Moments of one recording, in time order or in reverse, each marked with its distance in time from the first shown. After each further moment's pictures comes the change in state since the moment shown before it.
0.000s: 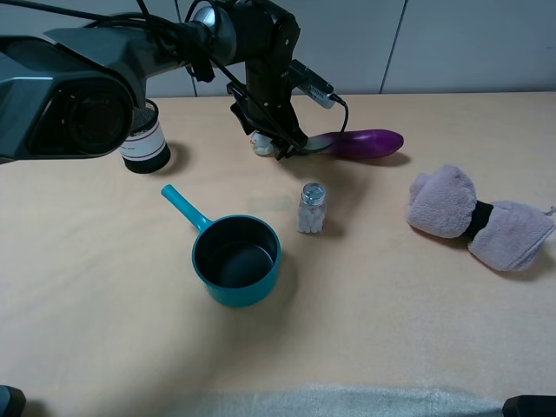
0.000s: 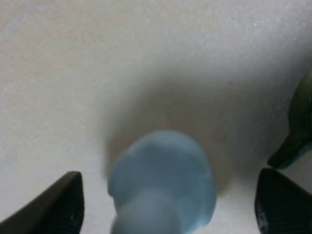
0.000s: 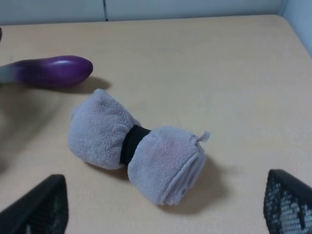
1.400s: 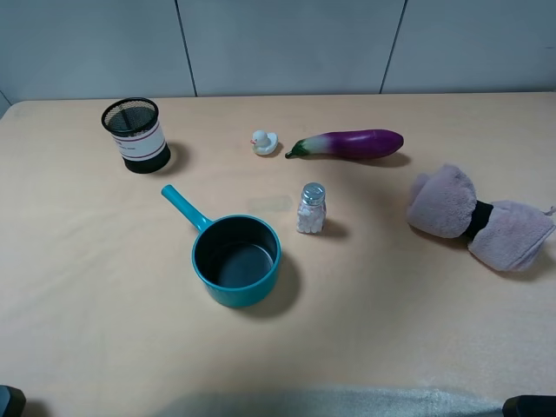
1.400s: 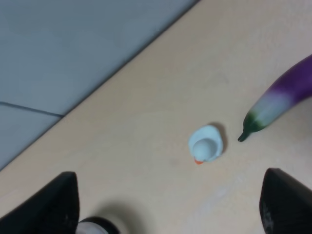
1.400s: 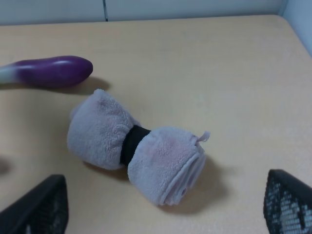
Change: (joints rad) left arm 0.000 -0.561 0.037 0.000 0.166 -0.028; right arm 0.000 0.000 0.000 0.000 0.000 0.000
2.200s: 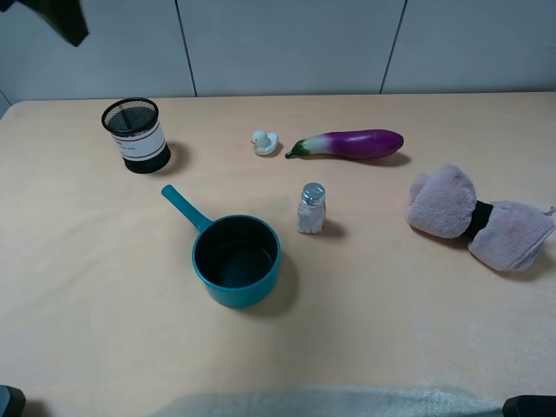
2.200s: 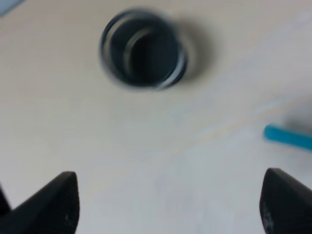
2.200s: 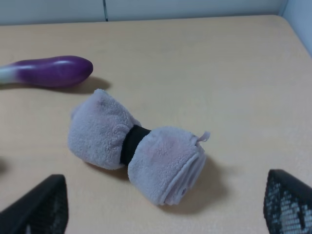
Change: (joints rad) left arm 0.246 -0.623 0.797 0.006 -0.006 -0.007; right arm 0.000 0.000 0.000 0.000 0.000 0.000
